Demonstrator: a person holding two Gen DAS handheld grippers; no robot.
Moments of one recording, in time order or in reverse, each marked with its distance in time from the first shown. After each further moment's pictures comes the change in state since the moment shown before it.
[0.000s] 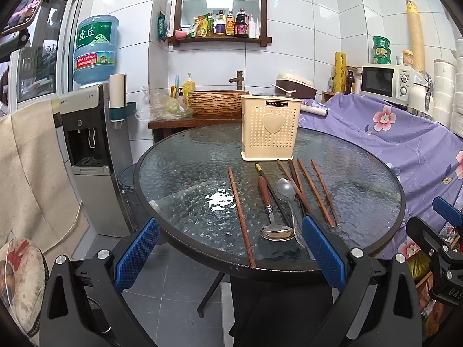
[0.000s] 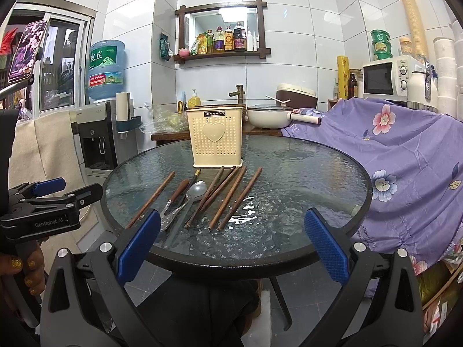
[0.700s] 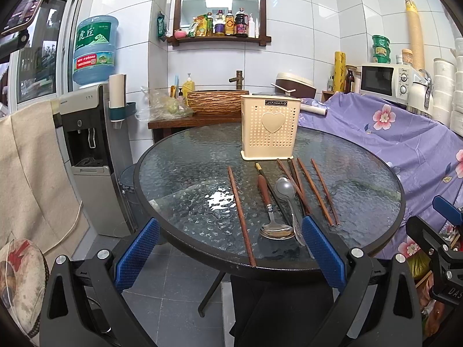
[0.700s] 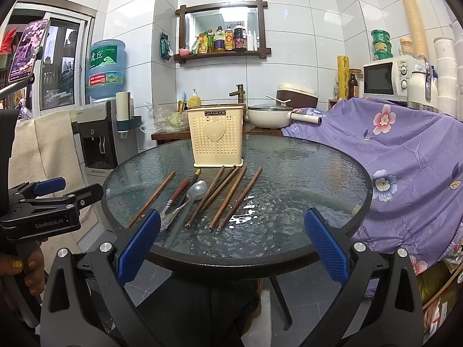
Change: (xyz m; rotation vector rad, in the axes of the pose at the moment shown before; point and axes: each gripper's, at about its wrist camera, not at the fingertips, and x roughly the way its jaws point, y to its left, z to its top) left arm 0.000 0.002 0.001 0.001 0.005 -0.005; right arm 0.000 0.001 0.001 -0.002 0.003 0.002
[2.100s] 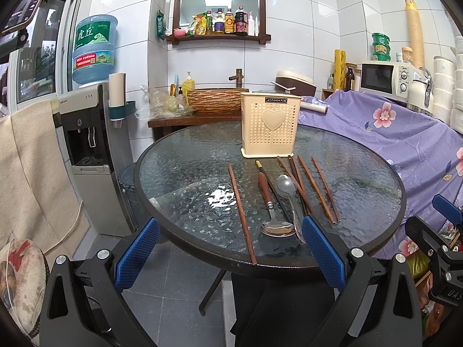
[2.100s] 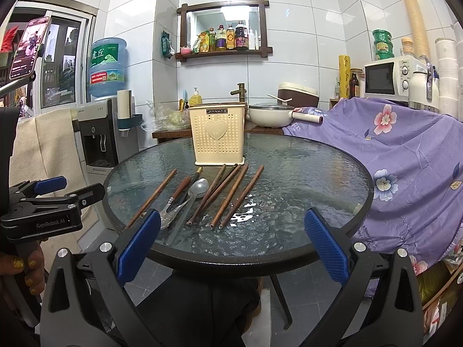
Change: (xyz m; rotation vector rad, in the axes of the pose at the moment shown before) left arm 0.001 0.001 -0.003 0.004 0.007 0.001; right arm -0.001 0.003 -0.002 -0.005 0.008 0.000
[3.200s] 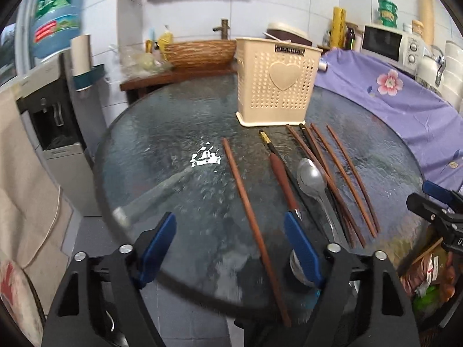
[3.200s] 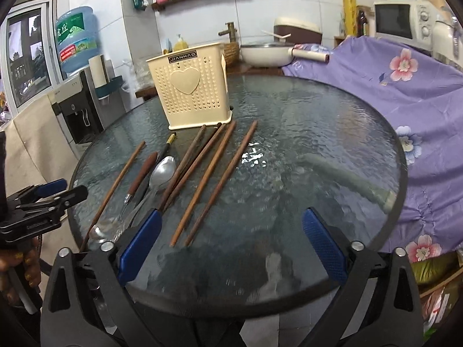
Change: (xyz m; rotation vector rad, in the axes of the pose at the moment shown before) left arm 0.125 0.022 0.035 0.045 0.272 -0.096; right arm 0.146 -0.047 0.033 0.096 0.355 0.037
